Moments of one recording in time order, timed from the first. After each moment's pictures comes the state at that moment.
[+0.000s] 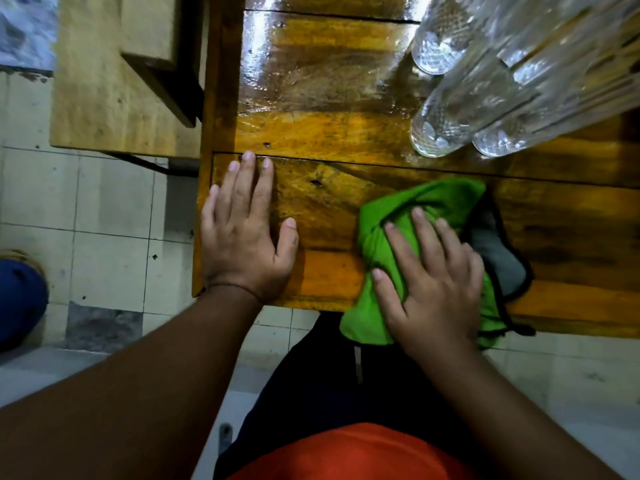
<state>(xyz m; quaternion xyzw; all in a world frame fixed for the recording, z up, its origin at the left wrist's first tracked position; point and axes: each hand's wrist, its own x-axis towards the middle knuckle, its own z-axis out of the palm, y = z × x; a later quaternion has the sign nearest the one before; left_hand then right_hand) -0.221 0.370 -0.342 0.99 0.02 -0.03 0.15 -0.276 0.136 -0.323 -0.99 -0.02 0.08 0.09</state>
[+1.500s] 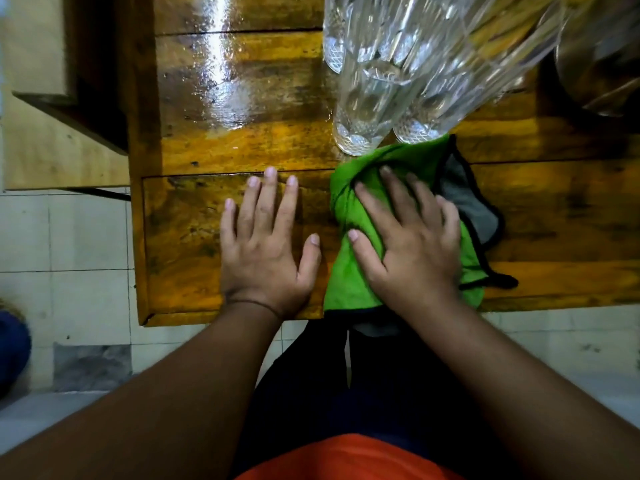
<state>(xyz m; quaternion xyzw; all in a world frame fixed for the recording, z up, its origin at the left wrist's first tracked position) -0.224 0.282 -0.345 0.99 -0.05 -0.02 0.11 -0.232 0.093 -0.325 -0.99 0.00 0.07 0.09</state>
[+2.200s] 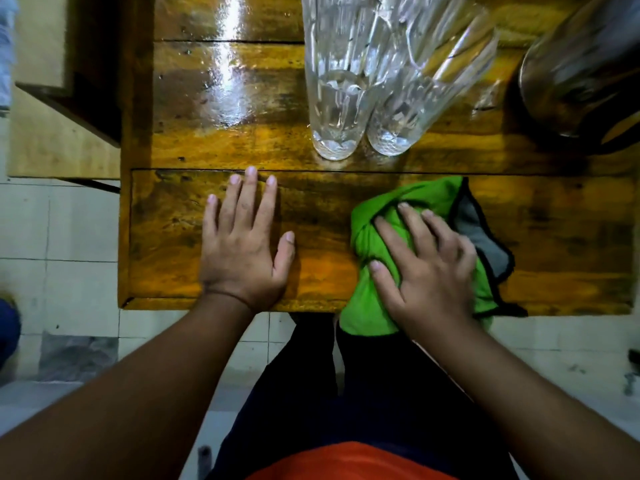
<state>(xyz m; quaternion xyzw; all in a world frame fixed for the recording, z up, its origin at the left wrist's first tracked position) -0.227 0.278 -0.345 0.99 -0.06 -0.04 0.07 -0.266 0.031 -0.323 -0.99 -0.02 0.08 0.08</state>
